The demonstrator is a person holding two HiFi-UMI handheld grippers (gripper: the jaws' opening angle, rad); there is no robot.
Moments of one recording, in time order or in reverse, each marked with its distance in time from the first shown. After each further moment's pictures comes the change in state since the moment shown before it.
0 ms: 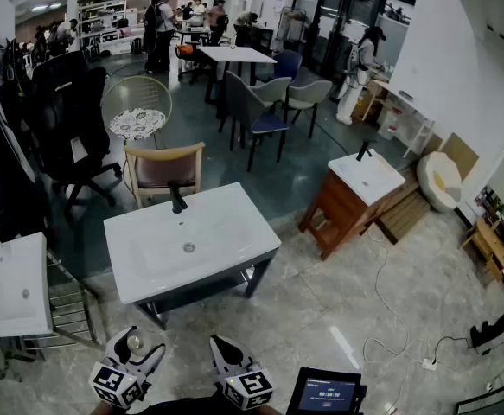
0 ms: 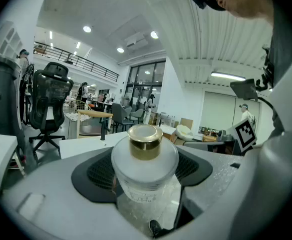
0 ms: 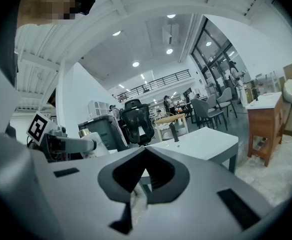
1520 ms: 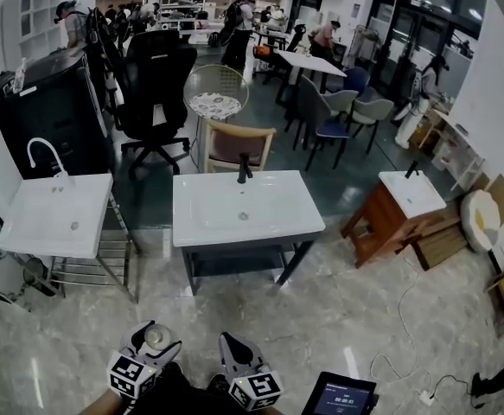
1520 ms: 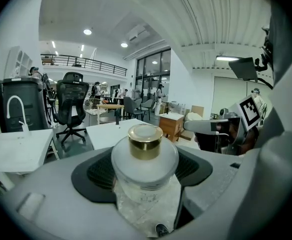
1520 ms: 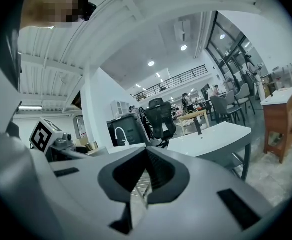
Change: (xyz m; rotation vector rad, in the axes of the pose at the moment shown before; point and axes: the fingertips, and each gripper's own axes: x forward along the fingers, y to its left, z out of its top) left arm -0.192 -0.080 -0.083 0.064 0.110 0.186; right arm -0.125 0.154 -0.046 -0.031 0.001 0.205
